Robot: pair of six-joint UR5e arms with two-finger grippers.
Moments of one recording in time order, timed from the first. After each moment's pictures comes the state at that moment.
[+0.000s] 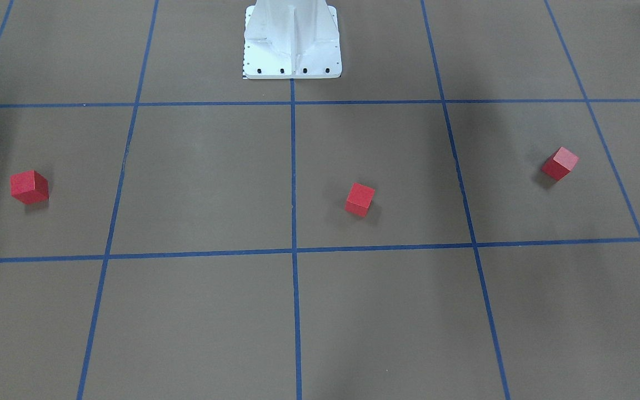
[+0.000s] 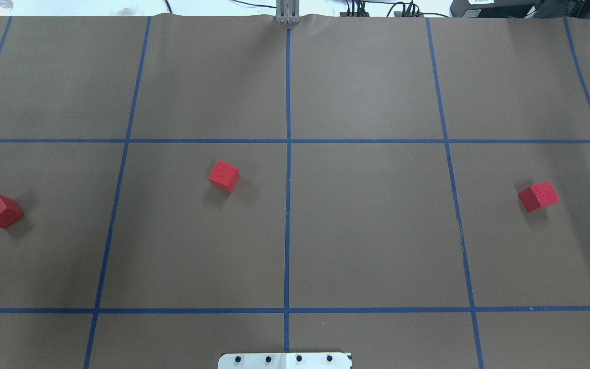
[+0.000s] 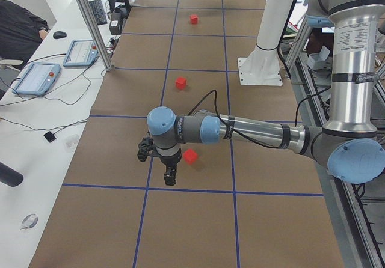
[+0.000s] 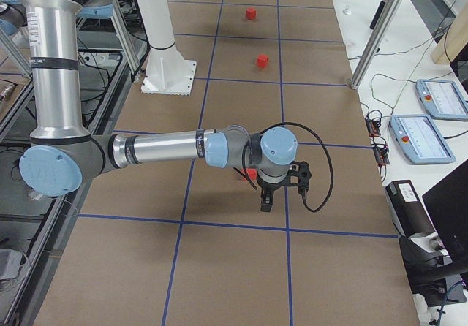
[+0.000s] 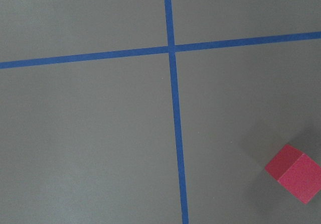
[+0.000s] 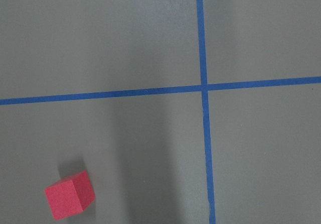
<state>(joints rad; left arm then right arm) -1.51 -1.52 -1.76 -1.43 -2.30 0.05 1.59 -1.57 1.71 -1.71 2.45 0.07</state>
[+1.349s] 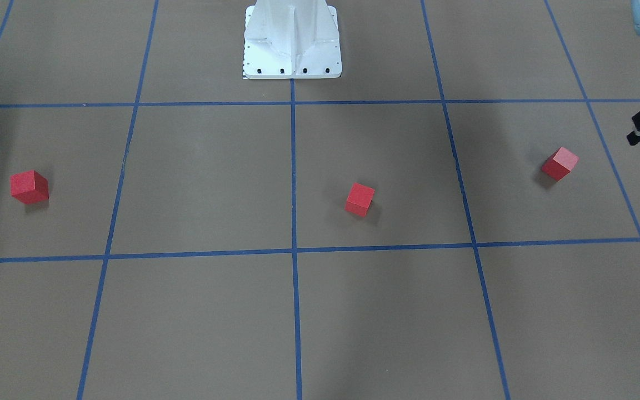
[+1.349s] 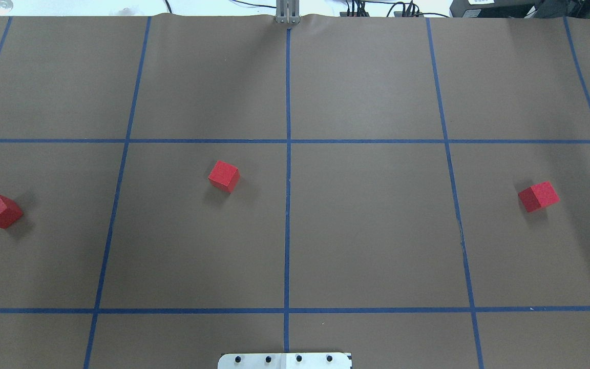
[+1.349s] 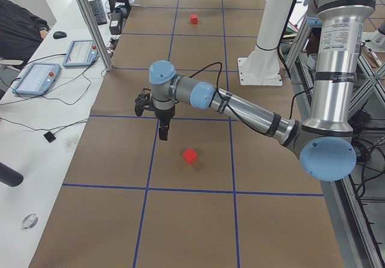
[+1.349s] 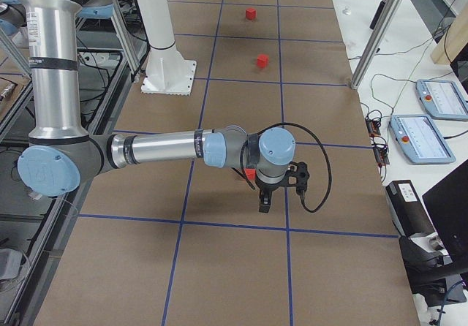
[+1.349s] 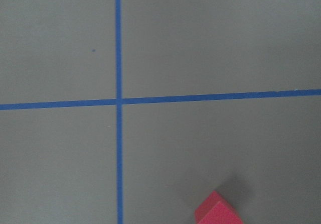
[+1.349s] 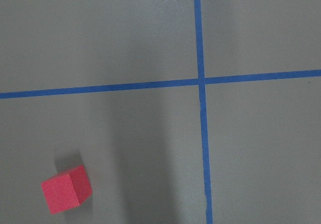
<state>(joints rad) -1.29 -1.64 -1.97 -1.48 -2.30 -0.47 1.59 -1.57 1.71 -1.72 2.45 0.06</state>
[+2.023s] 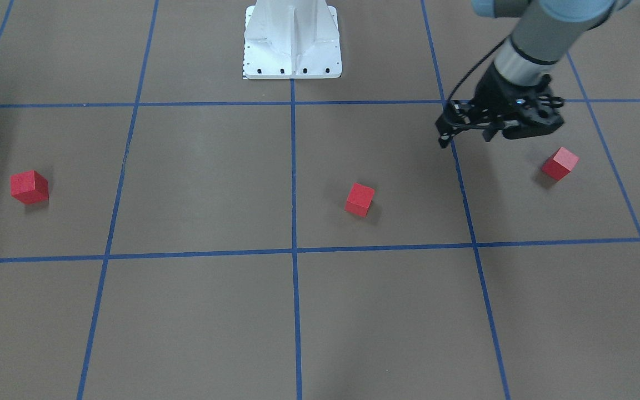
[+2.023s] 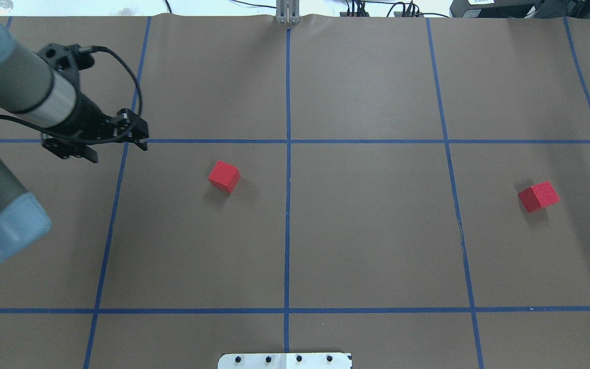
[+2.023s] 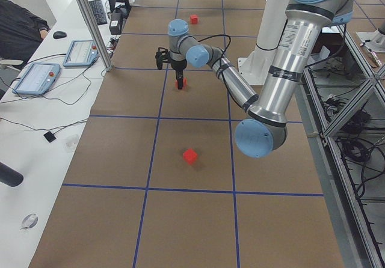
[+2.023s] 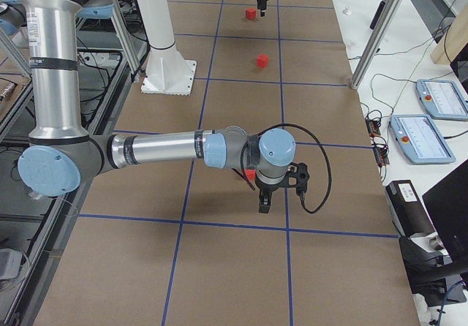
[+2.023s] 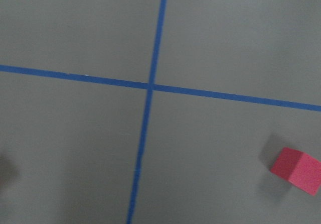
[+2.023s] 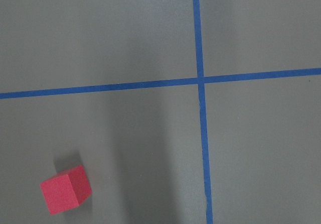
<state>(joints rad) -0.80 -1.98 -2.01 -1.47 -2.07 -1.29 1.58 -1.57 1.71 -1.71 2.45 0.06</state>
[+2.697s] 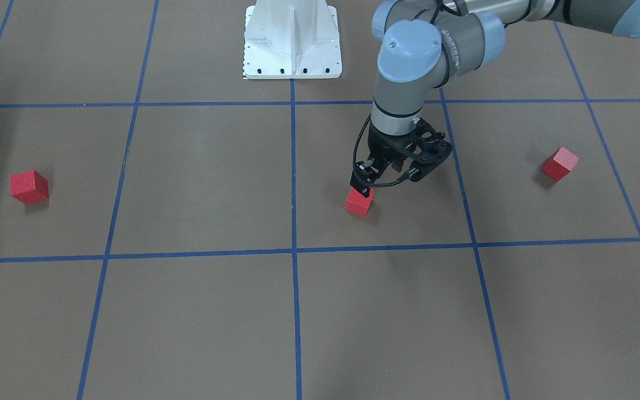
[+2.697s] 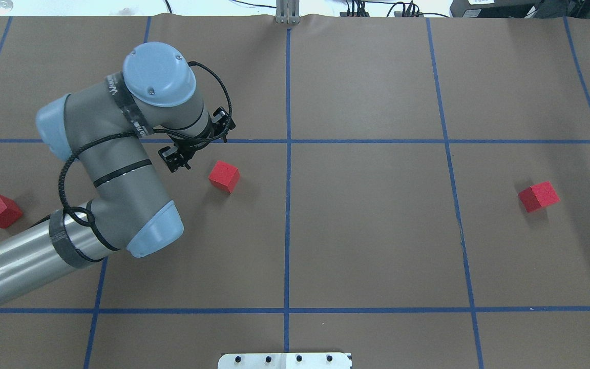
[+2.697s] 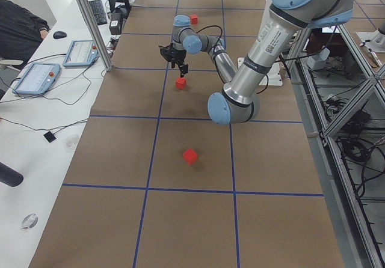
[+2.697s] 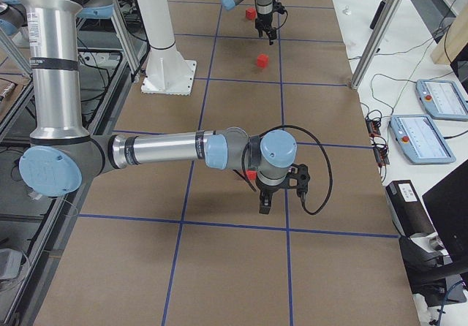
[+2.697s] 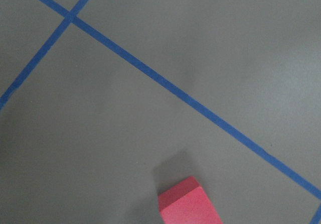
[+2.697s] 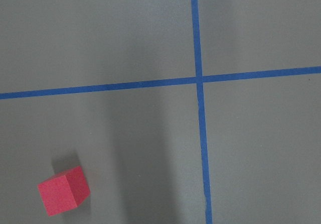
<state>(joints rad) -0.65 -2.27 -1.67 -1.47 -1.85 -1.79 1.58 -1.57 1.70 -1.71 2.45 0.06</state>
